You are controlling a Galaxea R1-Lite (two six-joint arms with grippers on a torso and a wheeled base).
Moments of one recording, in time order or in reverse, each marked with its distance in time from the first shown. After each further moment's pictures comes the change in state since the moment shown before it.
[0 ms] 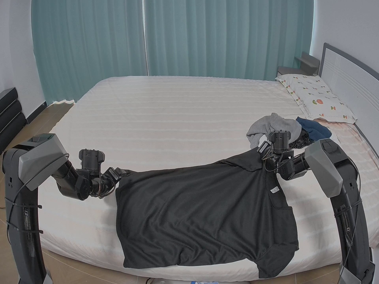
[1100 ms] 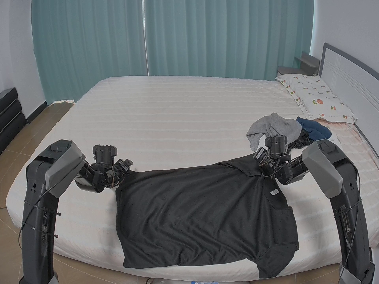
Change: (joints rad) left arm -0.021 0.230 -0.387 0.058 0.074 0.036; right arm 0.040 -0.020 0.083 -0.004 0.011 0.006
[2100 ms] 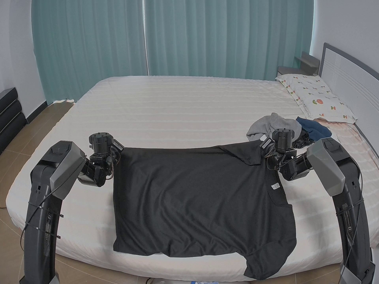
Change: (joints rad) left arm 0.023 0.065 -0.178 -0.213 0.150 -0.056; right arm -0.050 -0.001 -0.036 -0.100 -0.002 0.062
